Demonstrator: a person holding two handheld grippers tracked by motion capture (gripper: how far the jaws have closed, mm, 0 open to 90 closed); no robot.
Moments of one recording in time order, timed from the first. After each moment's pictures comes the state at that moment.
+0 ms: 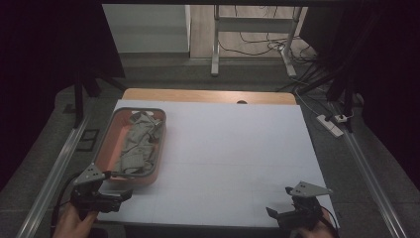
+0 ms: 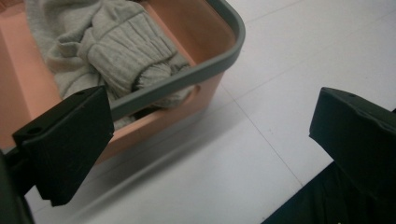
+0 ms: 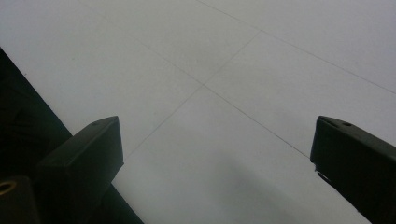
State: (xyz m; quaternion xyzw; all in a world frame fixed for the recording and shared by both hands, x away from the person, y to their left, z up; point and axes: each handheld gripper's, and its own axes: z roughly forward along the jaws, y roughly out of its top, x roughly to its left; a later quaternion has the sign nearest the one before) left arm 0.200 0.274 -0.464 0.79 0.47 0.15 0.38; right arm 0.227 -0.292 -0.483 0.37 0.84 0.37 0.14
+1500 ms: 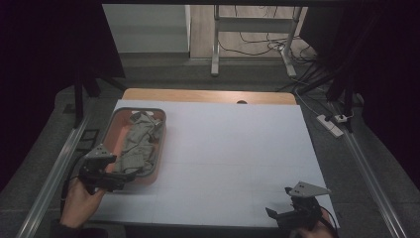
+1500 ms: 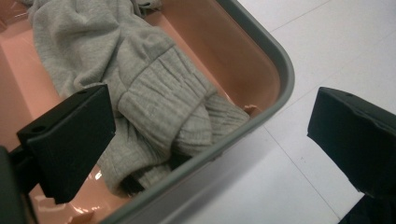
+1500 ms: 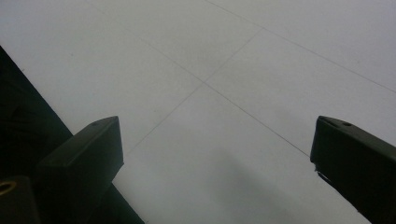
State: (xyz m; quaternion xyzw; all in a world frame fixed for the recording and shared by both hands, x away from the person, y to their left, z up) left arm 0.257 0.279 -0.458 0.81 0.46 0.12 0.36; right arm 0.227 -0.290 -0.483 0.36 0.85 0.37 0.14
